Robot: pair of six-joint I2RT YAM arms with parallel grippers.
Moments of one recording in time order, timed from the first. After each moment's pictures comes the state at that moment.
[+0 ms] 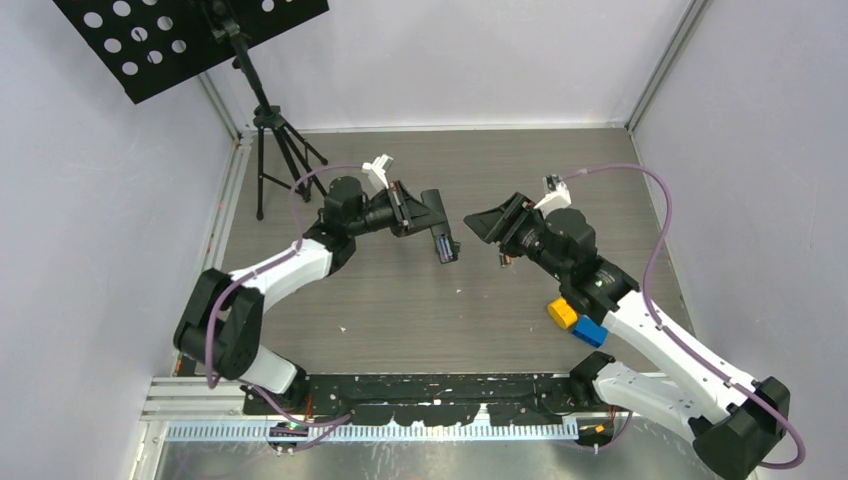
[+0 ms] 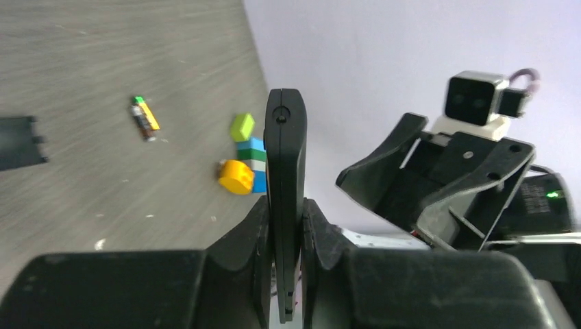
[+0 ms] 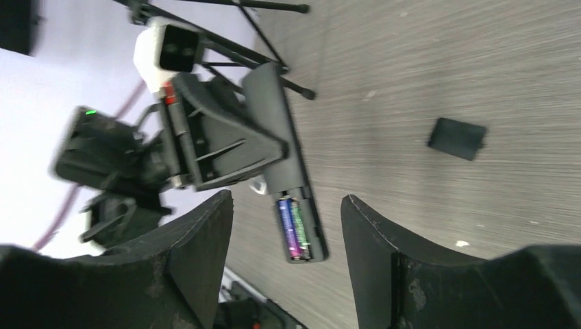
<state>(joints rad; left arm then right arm) -0.48 1.51 0.86 0.54 0.70 -1.16 0.61 0.89 0.75 -0.05 0.00 0.98</state>
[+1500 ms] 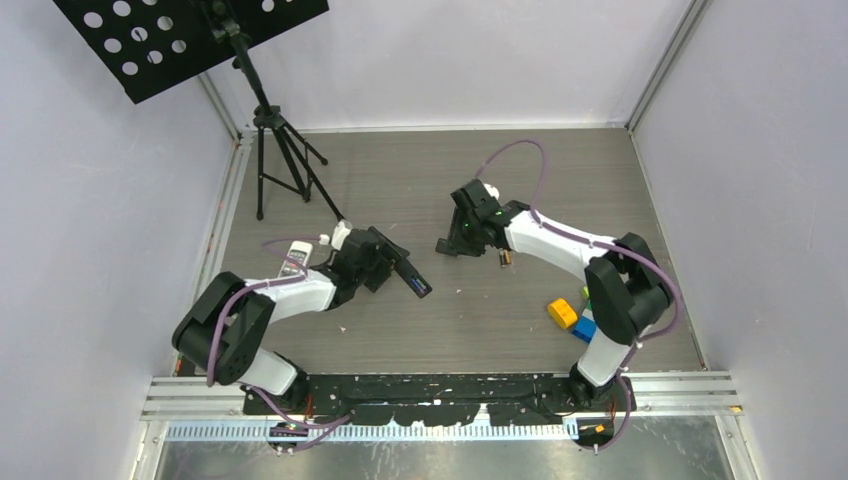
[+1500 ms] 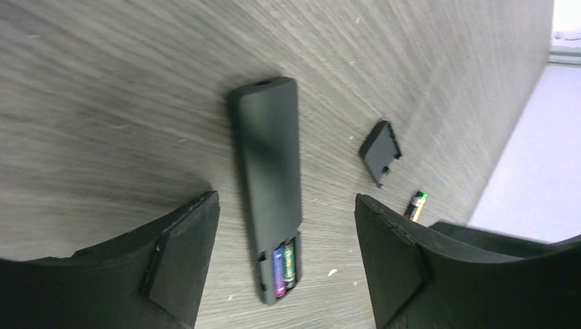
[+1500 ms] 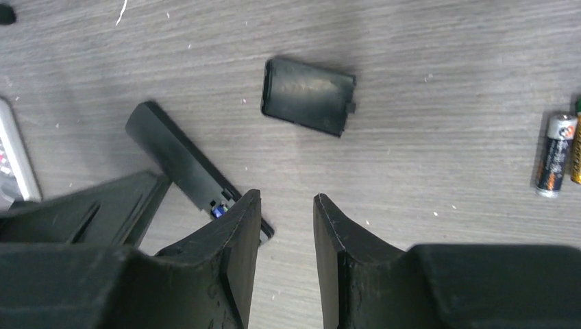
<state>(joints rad) -0.57 1.49 0.56 0.23 -0.13 -1.29 0.64 1.67 1.14 -0.43 0.06 0.82</state>
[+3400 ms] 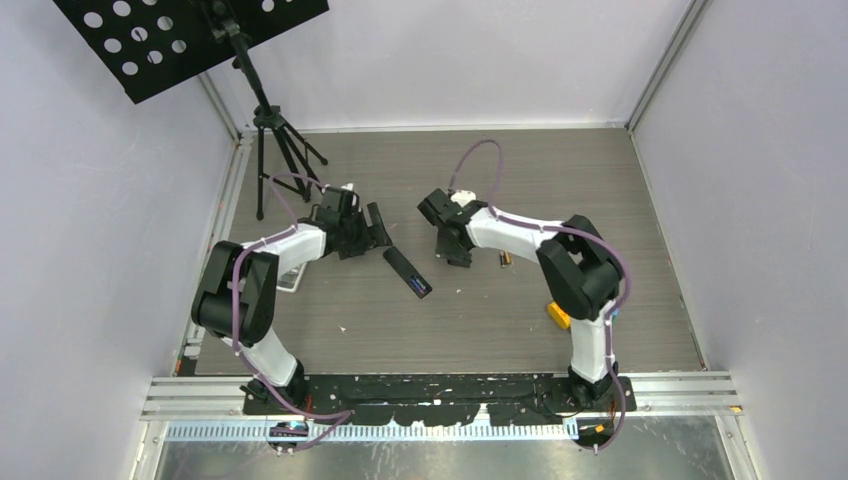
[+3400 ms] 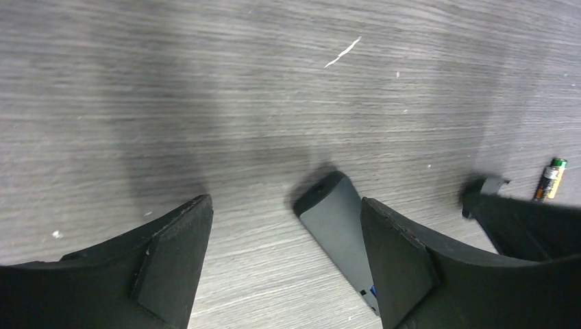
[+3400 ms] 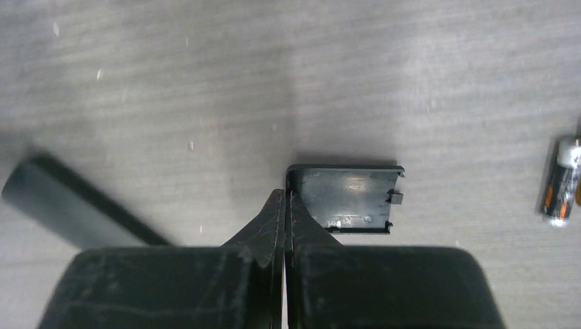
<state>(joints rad) -0.30 1.66 0.90 -0.15 0.15 -0.58 0.75 2.01 1.42 -0.60 0.34 0.84</state>
